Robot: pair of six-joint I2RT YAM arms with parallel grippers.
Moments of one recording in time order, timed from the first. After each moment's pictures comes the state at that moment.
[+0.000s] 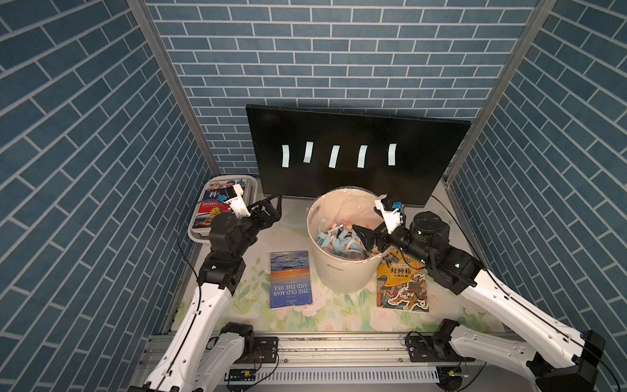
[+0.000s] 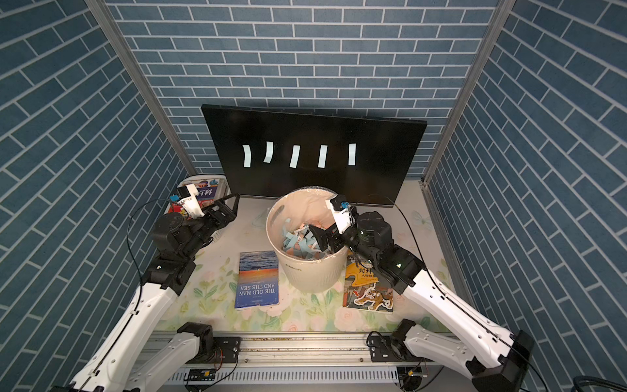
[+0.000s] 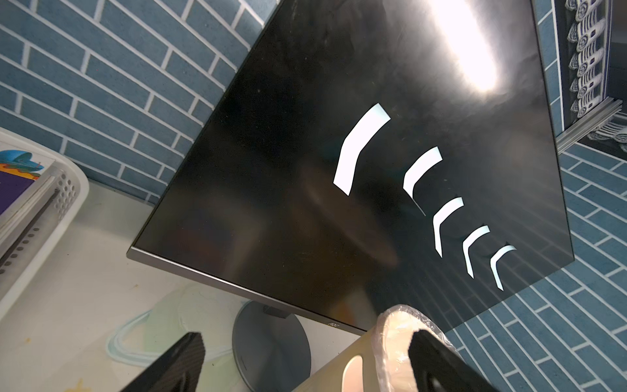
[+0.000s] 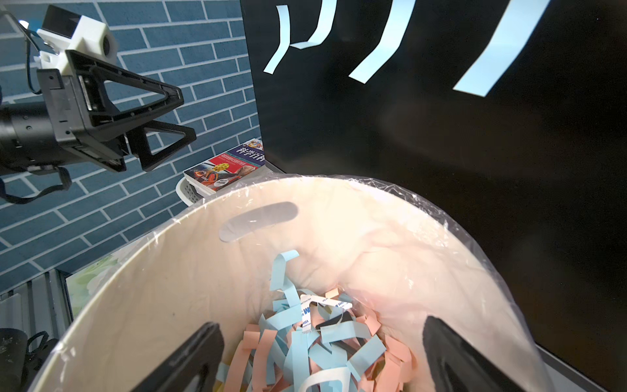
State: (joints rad) left arm -0.16 0.90 0.81 0.06 0.22 -0.71; right arm 0.82 0.96 0.96 -0.21 -0.02 0.03
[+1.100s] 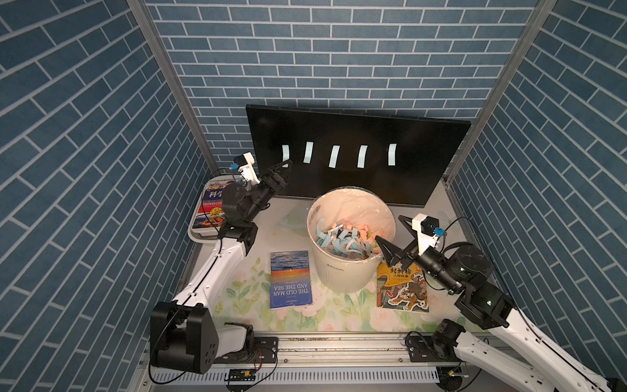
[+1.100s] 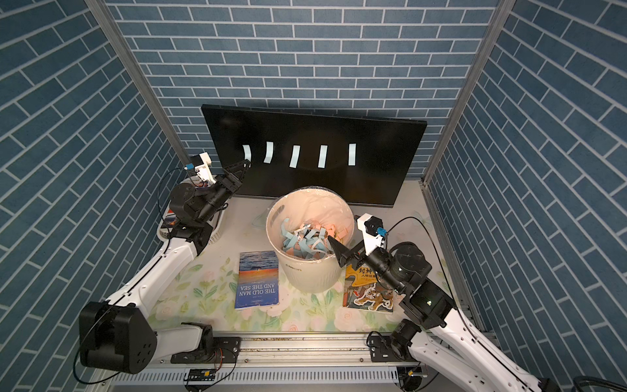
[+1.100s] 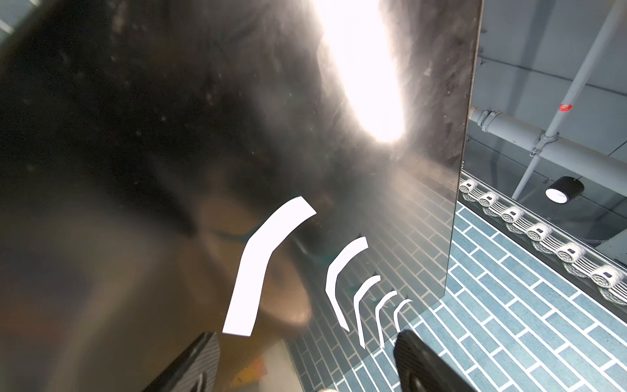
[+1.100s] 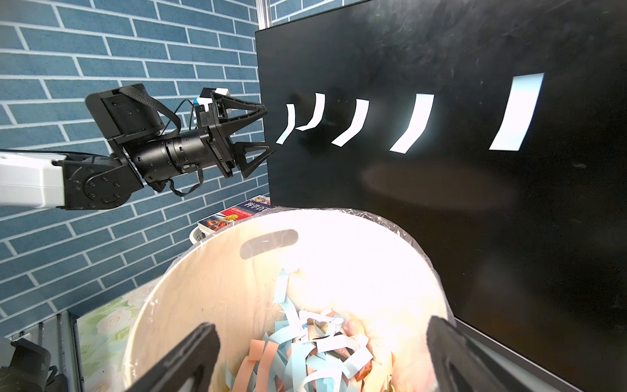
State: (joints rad) left arm -0.14 1.30 1.00 0.54 0.43 -1.01; right arm 0.81 0.61 0.75 -0.09 0.00 0.03
